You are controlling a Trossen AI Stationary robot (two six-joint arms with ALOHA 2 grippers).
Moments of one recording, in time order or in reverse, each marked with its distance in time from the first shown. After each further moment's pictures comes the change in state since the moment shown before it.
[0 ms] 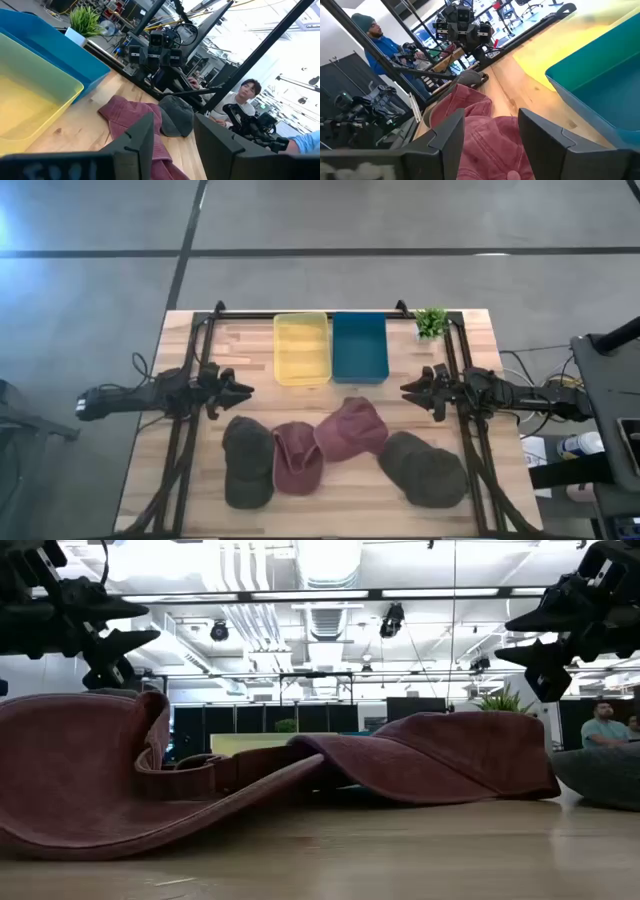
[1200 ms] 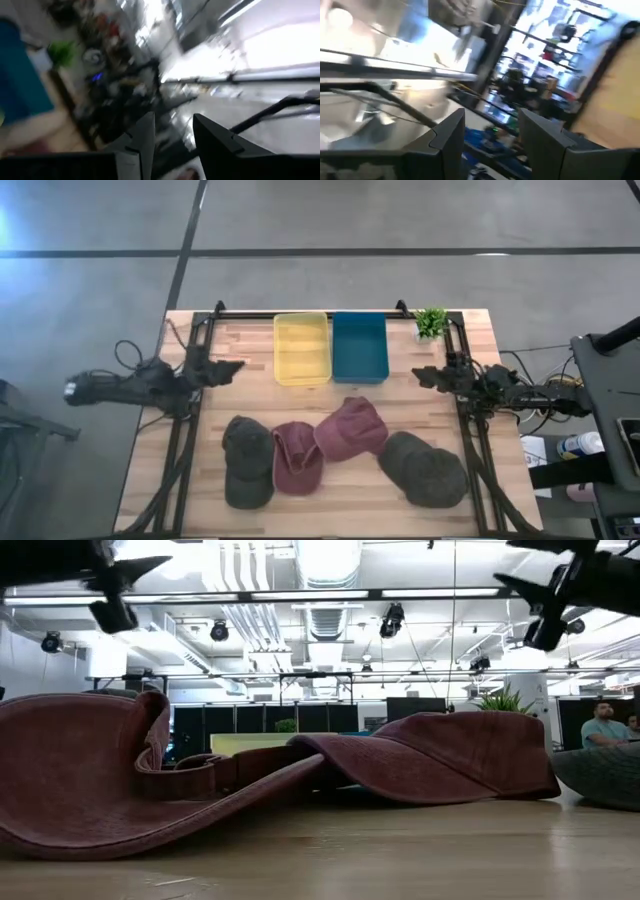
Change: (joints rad) left arm -0.139 0.361 0.273 0.252 -0.309 -0.466; right arm 0.060 0.049 0.003 0.499 0.184 0.542
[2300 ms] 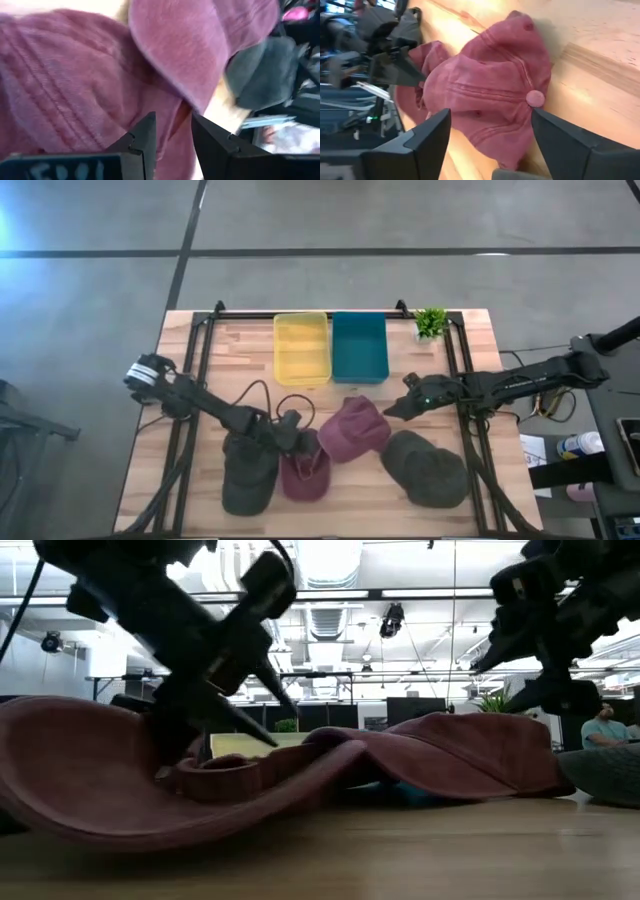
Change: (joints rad) left arm -0.259 1.274 0.530 -0.086 0.093 -0.604; right arm 0.106 0.737 0.324 -0.614 -0.130 0.065
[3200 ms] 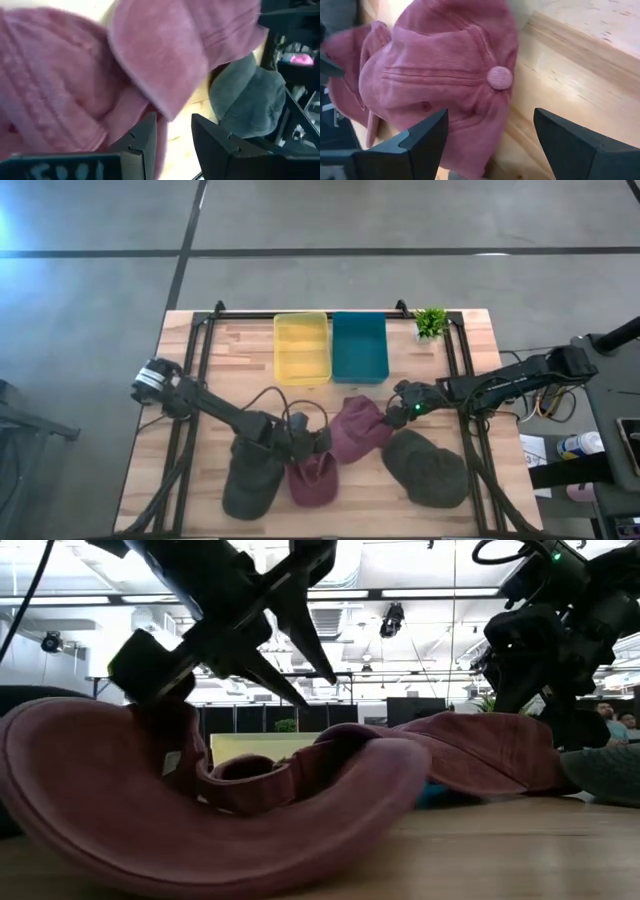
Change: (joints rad) left arm -0.047 0.074 0.294 -0.340 -0.133 -0.232; right arm 0.000 0.217 0.002 0.021 -0.031 -0.057
